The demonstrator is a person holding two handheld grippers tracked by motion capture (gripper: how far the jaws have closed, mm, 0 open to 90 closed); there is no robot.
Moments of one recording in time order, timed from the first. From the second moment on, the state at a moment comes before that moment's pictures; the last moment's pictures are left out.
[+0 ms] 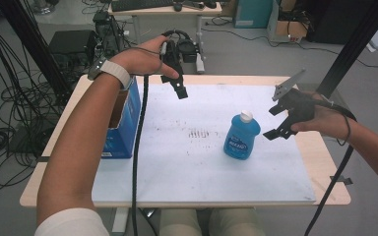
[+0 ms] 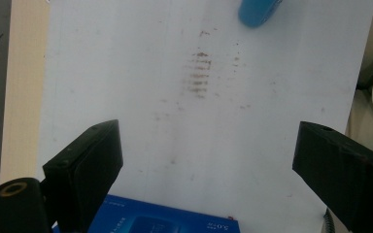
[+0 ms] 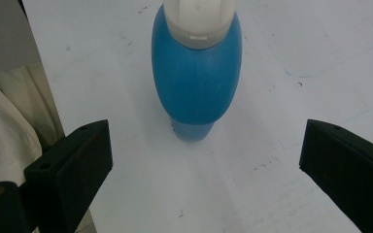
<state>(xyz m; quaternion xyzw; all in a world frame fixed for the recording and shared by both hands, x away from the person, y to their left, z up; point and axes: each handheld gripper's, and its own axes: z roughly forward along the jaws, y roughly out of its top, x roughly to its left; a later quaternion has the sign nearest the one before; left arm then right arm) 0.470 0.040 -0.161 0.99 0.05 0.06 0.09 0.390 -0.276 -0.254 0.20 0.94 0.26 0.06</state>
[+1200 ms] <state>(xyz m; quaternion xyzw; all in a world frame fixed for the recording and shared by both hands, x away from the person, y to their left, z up) 0.473 0.040 -0.165 0.99 0.05 0.06 0.09 0.391 -0.284 -0.287 0.20 0.93 0.29 0.05</state>
